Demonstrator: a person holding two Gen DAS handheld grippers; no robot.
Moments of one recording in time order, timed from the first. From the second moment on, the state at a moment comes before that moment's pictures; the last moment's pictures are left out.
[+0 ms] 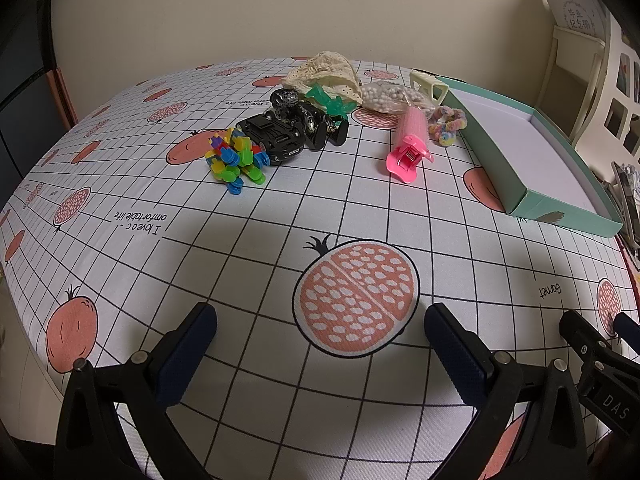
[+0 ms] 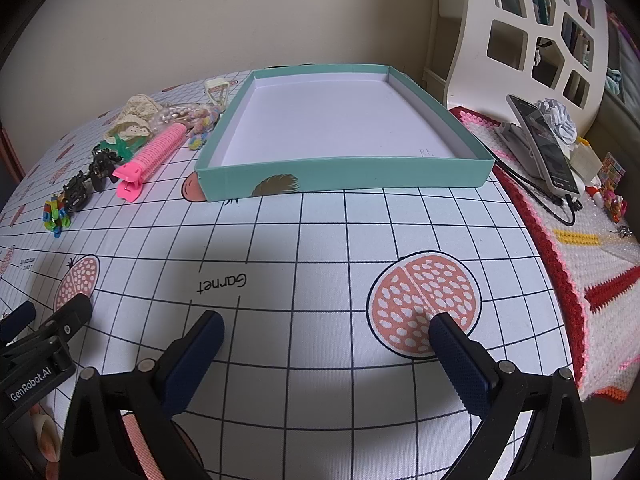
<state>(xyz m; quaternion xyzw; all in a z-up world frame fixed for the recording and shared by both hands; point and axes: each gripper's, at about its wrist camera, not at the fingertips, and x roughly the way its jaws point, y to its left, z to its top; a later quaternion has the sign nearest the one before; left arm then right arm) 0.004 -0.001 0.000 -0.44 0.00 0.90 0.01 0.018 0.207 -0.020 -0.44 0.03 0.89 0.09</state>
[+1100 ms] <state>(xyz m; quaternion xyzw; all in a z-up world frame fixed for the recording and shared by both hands) -0.020 -0.013 0.037 -0.46 -0.04 0.89 0.01 0.001 0.195 0.034 -0.41 0.03 0.91 0.04</state>
